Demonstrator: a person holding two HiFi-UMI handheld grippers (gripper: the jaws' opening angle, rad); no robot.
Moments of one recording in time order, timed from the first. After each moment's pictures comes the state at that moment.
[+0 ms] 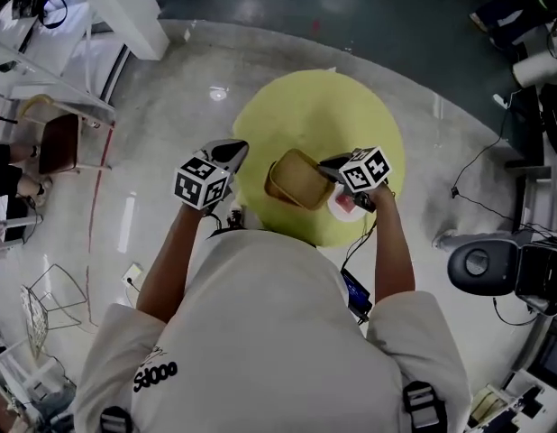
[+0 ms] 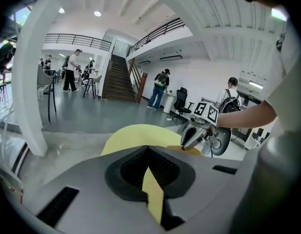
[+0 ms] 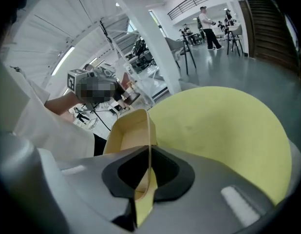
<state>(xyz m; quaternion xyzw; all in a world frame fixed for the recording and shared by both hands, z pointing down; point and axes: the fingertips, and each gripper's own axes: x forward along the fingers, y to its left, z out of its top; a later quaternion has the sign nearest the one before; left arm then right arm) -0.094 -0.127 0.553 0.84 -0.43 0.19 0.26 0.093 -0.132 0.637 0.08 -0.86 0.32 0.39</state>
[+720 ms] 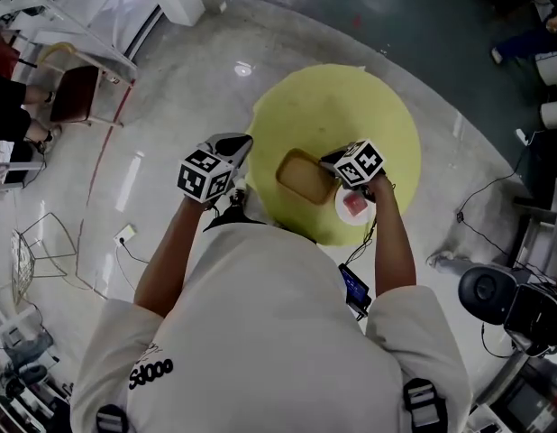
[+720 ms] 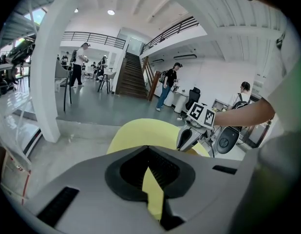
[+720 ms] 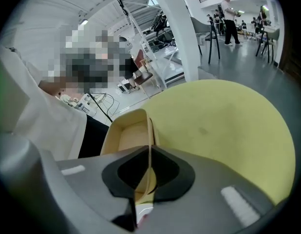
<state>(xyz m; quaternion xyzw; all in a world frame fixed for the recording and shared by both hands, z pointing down) -0.125 -0.091 0.568 0.80 -0.49 0.19 0.29 0.057 -0.121 0.680 -0.02 -0.84 0.24 0.49</state>
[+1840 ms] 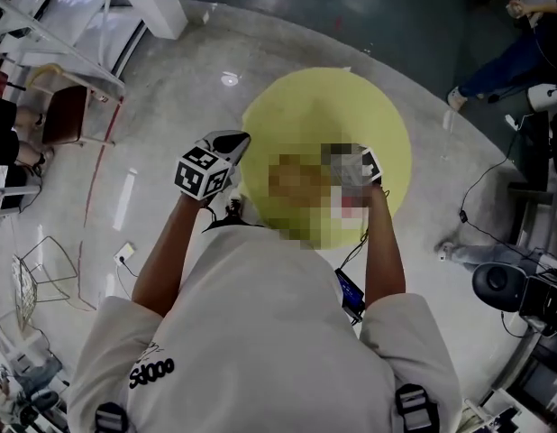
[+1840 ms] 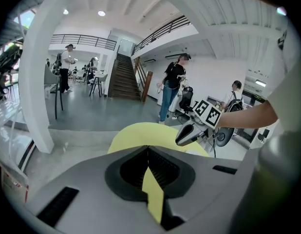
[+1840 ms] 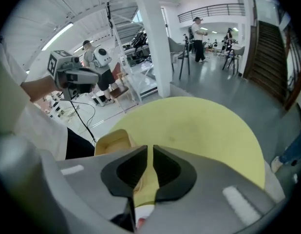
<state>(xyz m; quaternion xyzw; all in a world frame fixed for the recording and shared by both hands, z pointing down) -0.123 -0.107 0.576 0.82 -0.46 0.20 0.26 0.064 -0.153 0.671 0.15 -0.86 0.21 0.45</state>
